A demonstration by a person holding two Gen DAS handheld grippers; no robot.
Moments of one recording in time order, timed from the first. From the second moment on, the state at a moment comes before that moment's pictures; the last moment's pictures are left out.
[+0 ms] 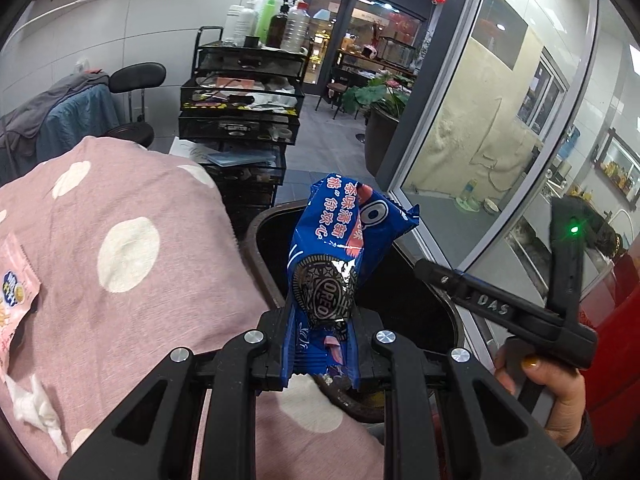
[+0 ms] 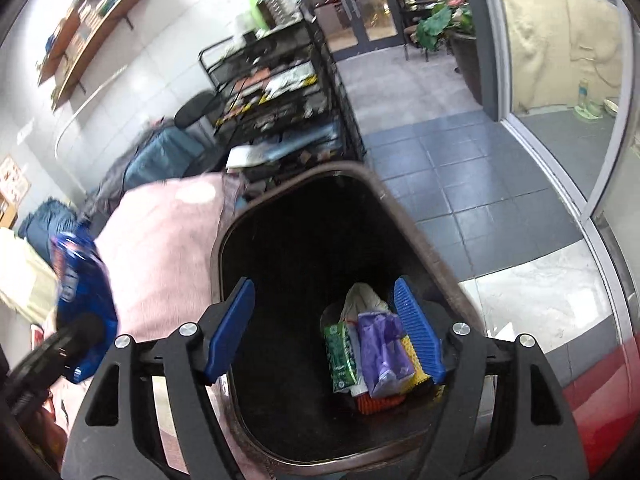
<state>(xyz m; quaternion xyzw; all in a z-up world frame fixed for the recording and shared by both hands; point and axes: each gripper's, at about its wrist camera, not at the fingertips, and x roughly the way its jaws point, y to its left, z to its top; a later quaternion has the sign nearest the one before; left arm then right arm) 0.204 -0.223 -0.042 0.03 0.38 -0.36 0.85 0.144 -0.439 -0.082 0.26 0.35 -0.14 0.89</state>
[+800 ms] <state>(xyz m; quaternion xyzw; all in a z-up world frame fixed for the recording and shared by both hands) 0.195 -0.281 -0.061 0.09 0.38 -0.38 0.84 0.106 -0.495 -0.063 0.31 0.30 -0.22 0.88</state>
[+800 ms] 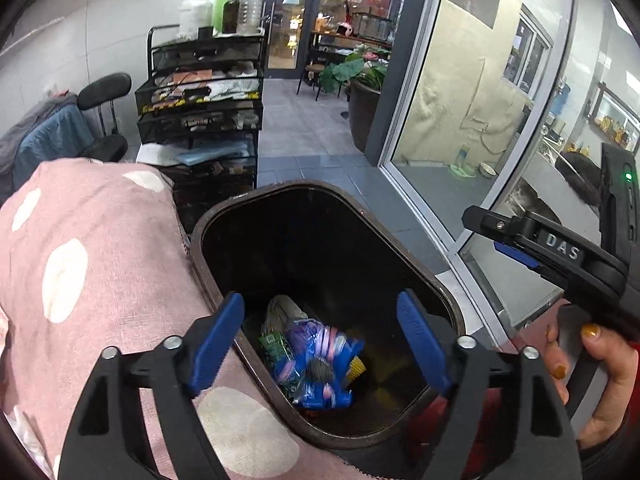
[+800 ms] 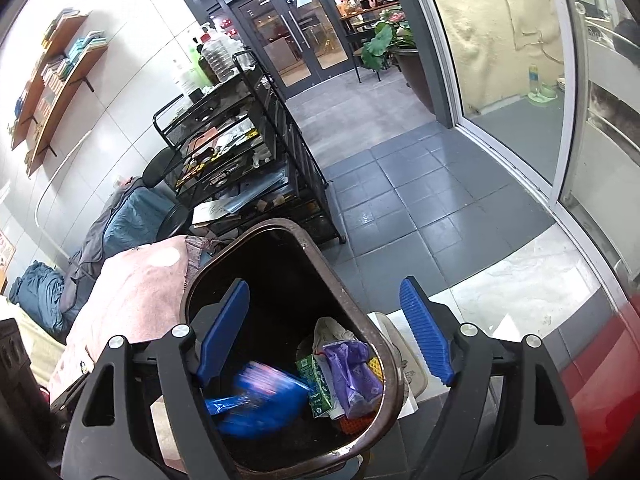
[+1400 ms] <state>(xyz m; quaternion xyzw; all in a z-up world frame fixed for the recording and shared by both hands) 0.162 -0.221 -0.019 0.07 0.30 -0.36 0.88 0.112 -0.473 -0.060 0.29 0.30 -0.18 0.89</state>
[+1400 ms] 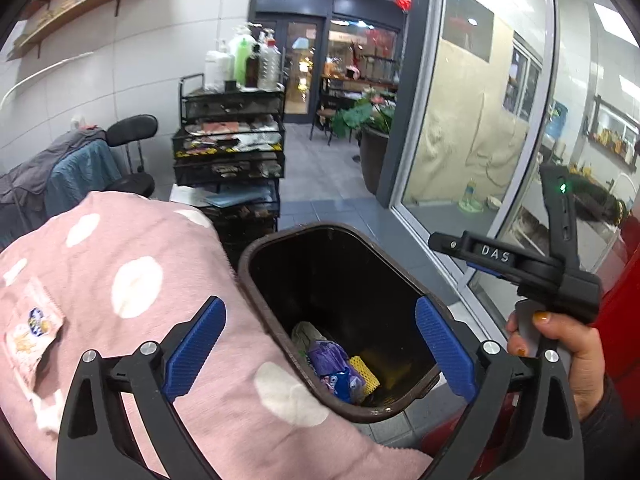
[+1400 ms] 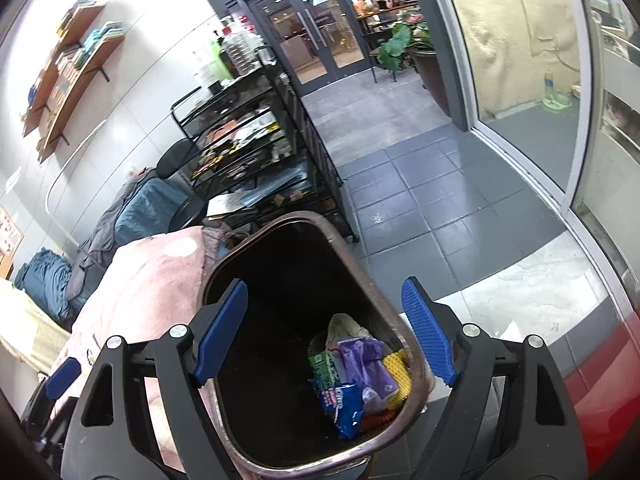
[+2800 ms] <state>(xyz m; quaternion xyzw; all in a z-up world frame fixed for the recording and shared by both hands) 0.186 0.075 -0.052 -0.05 0.34 -0.03 0.94 0.256 -0.129 -0.054 0.04 0.46 0.25 0.85</state>
